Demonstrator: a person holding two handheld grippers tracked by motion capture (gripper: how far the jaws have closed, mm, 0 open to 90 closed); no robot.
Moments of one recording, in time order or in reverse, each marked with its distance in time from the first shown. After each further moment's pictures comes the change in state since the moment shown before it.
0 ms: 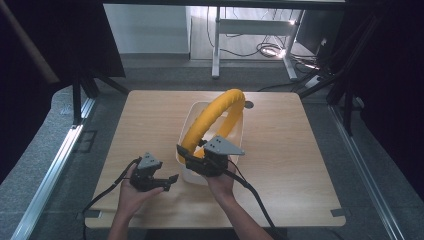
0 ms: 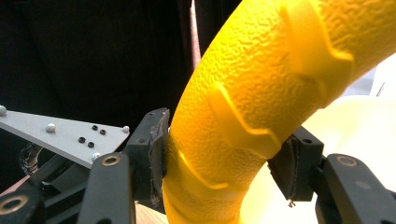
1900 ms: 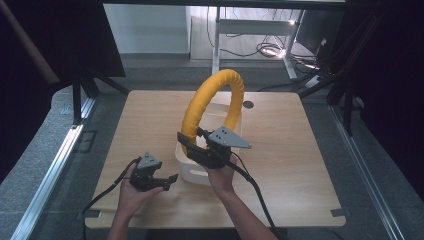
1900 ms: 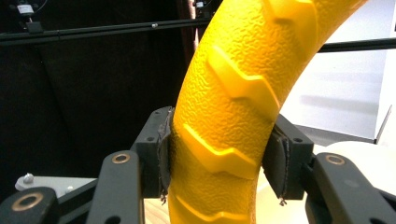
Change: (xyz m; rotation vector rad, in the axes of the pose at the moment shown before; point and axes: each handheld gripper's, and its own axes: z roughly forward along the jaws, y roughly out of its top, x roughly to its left) left arm 0.001 0.000 0.001 -0.001 0.004 -0.007; right arm -0.003 0.028 -0.003 -0.120 0.020 0.027
